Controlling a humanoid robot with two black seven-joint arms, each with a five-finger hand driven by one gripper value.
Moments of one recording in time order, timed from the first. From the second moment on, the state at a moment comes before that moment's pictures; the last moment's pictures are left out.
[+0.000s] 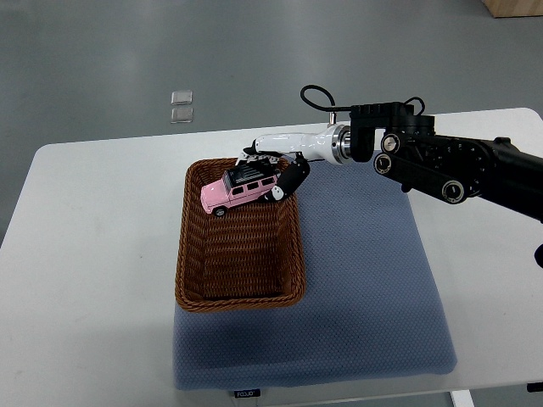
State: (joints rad) left arm -0.09 0.00 -0.06 -0.27 0.12 0.01 0.00; right arm 1.17 -0.18 0.16 0.86 -1.17 0.30 0.20
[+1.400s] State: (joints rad) left arm -0.09 0.00 -0.06 -0.27 0.12 0.01 0.00; right arm 0.74 -0.18 0.96 0.77 -0.46 0.23 0.27
